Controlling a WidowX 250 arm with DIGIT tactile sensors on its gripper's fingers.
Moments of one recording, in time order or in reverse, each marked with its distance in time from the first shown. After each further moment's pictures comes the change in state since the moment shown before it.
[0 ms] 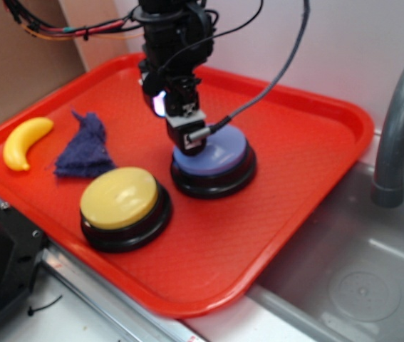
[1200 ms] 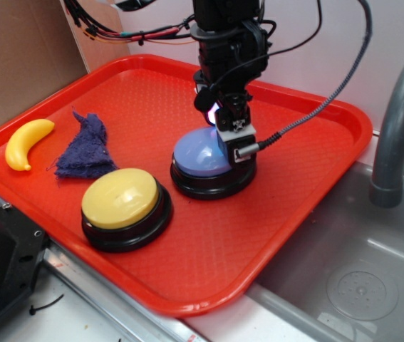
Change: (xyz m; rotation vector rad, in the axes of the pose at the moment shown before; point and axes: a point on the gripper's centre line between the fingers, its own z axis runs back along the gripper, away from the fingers) arm 0.034 -0.016 -0.018 0.011 -0.006 -0.121
